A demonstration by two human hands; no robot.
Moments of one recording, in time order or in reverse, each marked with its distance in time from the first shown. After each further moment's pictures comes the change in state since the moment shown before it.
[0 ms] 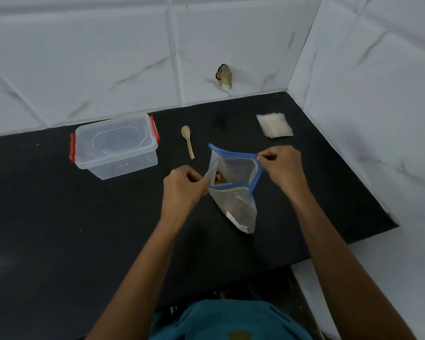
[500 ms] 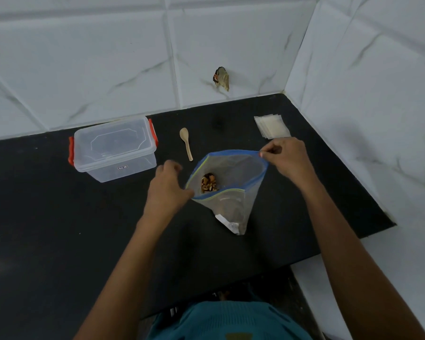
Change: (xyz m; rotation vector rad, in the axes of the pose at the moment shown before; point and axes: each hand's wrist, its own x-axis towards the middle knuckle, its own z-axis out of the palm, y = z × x) left_hand 0.008 -0.005 -0.024 0.382 -0.069 0.070; right_hand 0.013 0.000 -0.020 -0.069 -0.039 -0.069
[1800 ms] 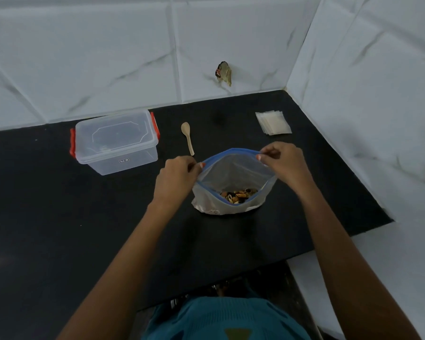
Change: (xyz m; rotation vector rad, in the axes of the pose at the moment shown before) left_hand 0.015 -0.003 0.013 0.081 0.030 0.211; right_hand -0.015 0.005 0.015 0.003 -0.022 0.050
